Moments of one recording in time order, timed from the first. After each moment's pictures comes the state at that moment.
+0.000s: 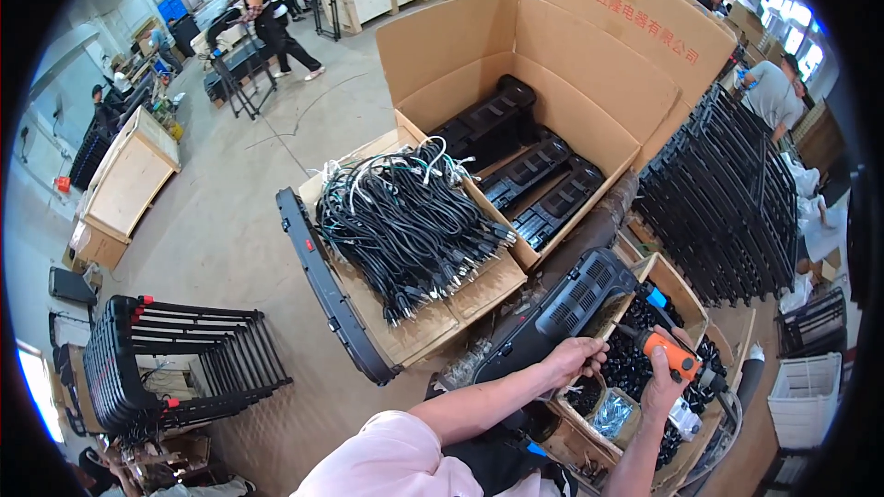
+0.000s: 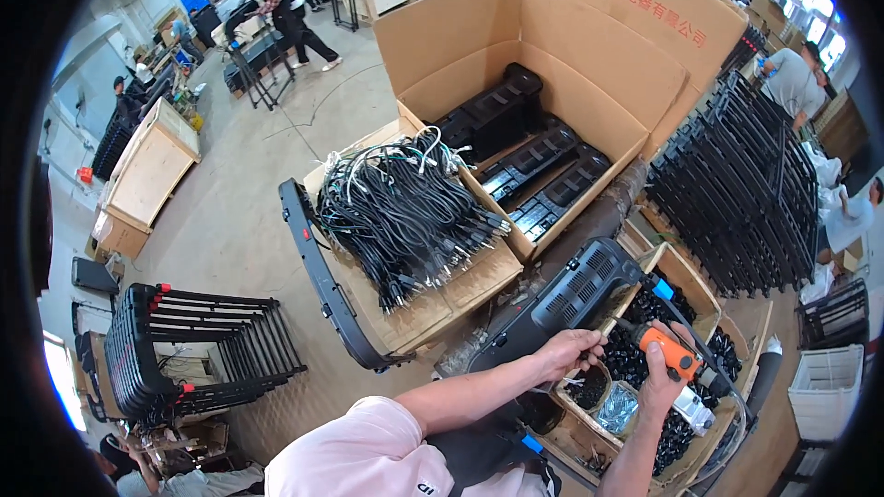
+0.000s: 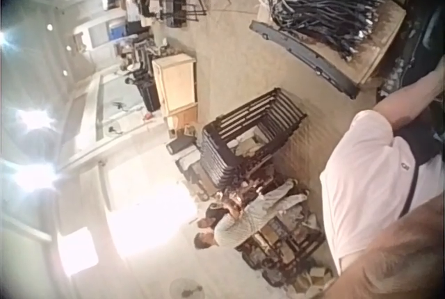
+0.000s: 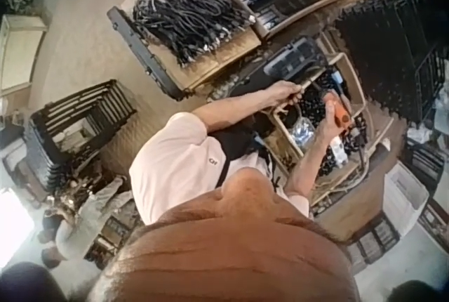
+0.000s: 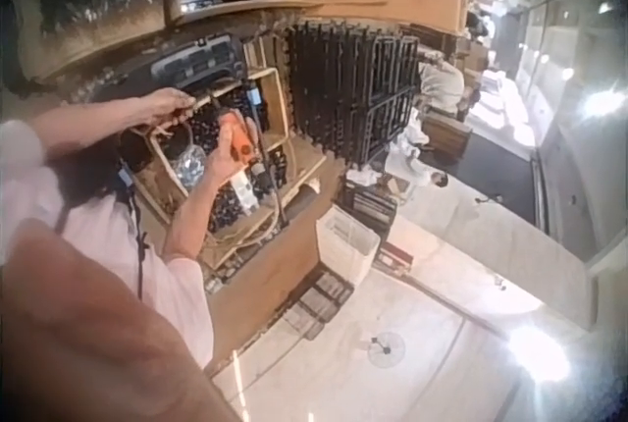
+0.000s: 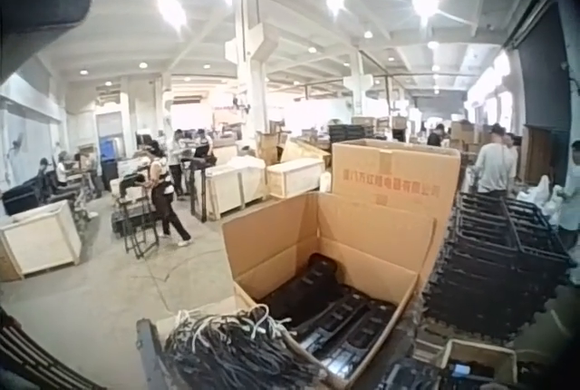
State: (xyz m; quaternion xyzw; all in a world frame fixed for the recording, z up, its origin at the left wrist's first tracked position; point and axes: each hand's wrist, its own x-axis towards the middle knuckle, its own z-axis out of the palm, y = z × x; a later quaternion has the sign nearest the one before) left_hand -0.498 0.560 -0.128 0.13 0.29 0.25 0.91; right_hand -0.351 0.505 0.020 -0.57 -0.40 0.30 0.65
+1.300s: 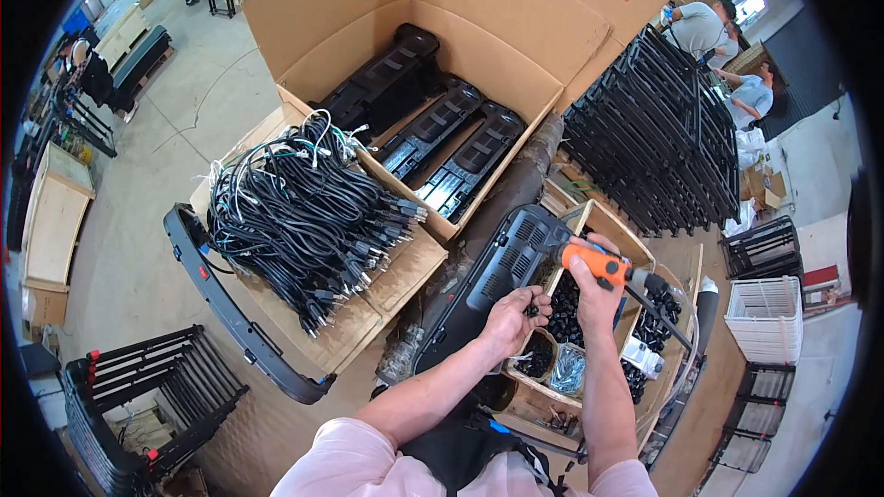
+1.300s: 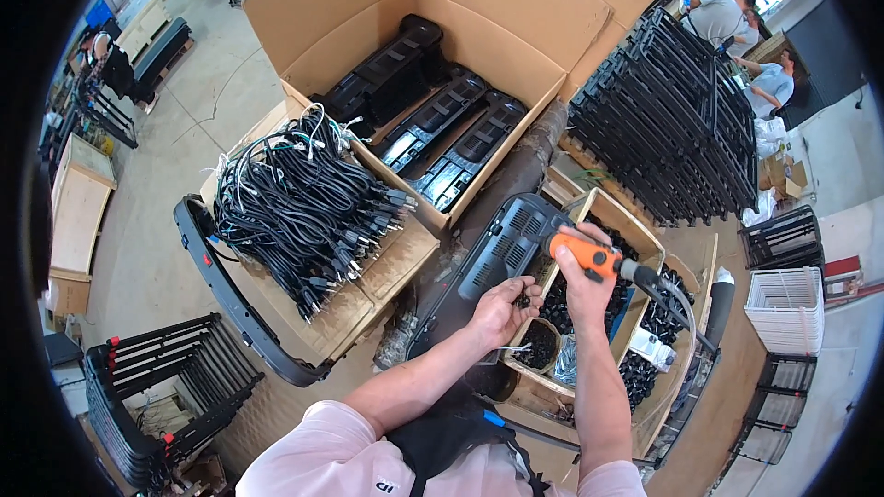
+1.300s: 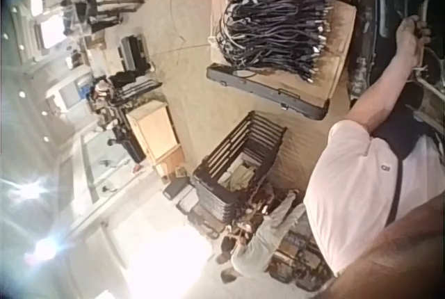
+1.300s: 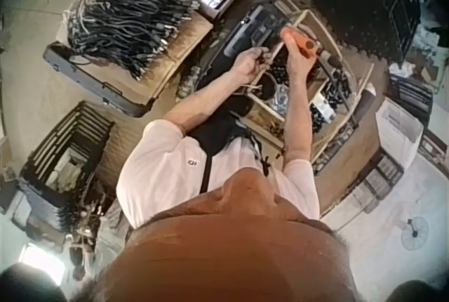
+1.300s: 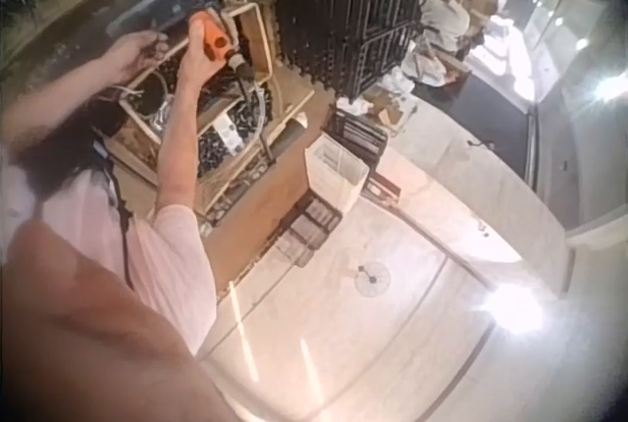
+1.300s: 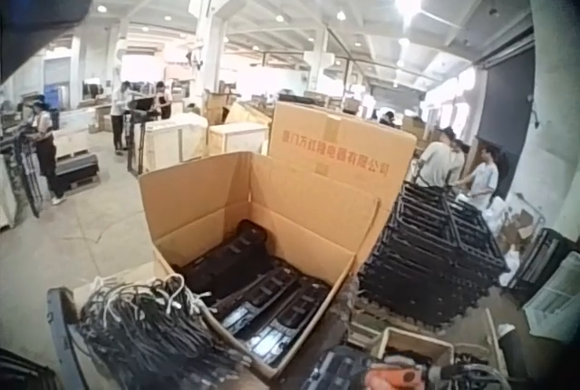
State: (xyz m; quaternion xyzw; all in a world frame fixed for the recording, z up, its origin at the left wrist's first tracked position) left_hand -0.499 0.586 -0.111 -0.03 0.27 0.36 0.89; right_hand -0.369 0.608 -0.008 -0.59 -0.40 0.34 0.61
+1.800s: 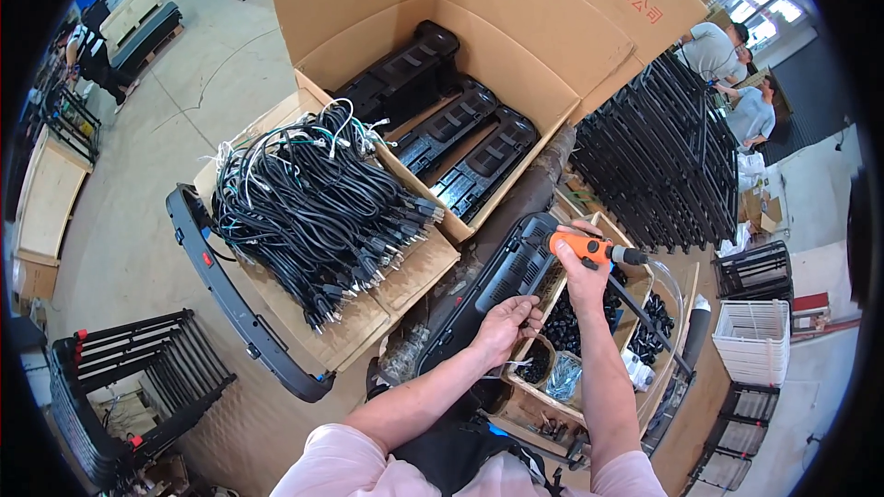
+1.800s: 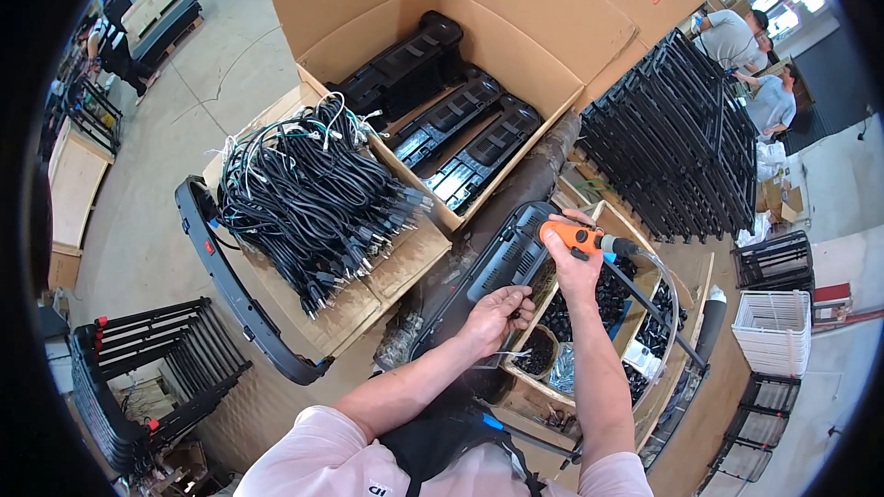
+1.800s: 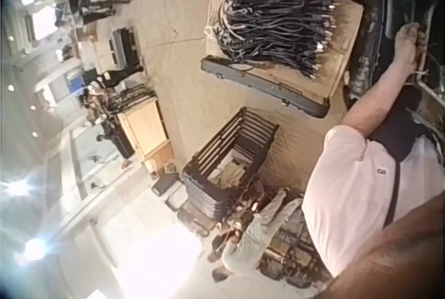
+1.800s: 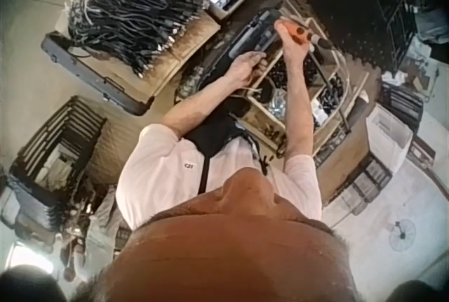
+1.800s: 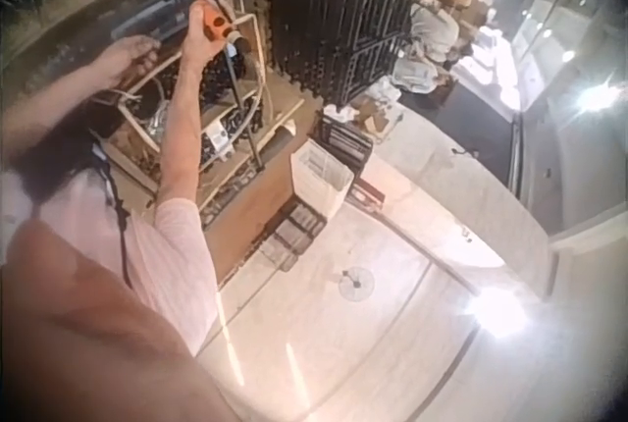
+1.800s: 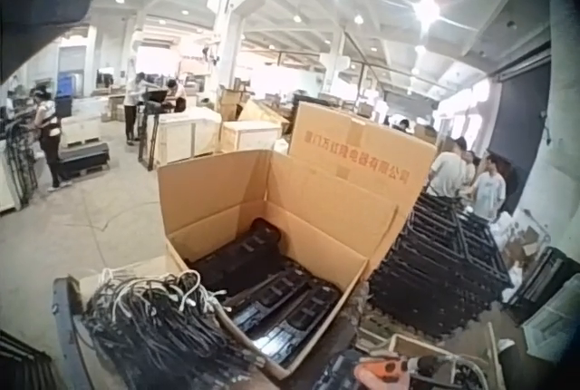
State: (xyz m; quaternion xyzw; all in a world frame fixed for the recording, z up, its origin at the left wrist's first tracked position) left_hand -0.528 0.581 -0.124 0.04 0.28 0.36 0.89; right_hand -0.384 0.659 -0.038 -0.59 -0.44 0.37 0.57
